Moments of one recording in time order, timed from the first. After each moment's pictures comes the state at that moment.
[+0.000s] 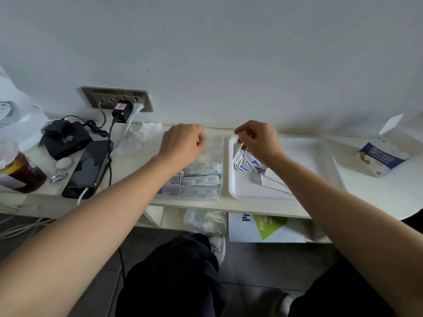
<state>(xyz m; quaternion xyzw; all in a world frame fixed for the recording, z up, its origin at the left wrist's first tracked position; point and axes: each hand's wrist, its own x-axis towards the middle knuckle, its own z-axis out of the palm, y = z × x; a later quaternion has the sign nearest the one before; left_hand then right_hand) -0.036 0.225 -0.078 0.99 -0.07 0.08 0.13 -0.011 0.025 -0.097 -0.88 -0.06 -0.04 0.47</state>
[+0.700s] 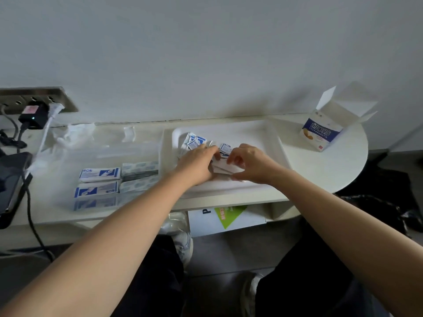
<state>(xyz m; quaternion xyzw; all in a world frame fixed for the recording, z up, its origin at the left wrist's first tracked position) -0.022 0.077 -0.156 0.95 -0.23 -0.11 0.16 -0.042 -0.108 -0.153 -0.96 -0.12 0.10 0.23</state>
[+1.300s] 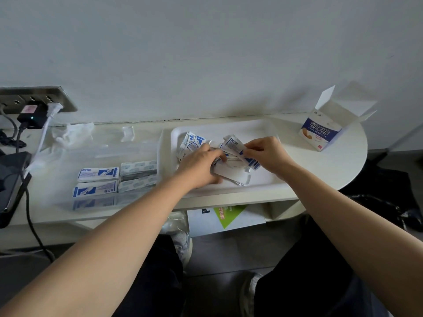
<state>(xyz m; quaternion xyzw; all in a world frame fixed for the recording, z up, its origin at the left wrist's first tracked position) -0.029 0.073 -0.159 0.95 -0.22 -0.12 0.21 -0.039 -0.134 -0.146 -0.90 0.06 0.05 0.44</state>
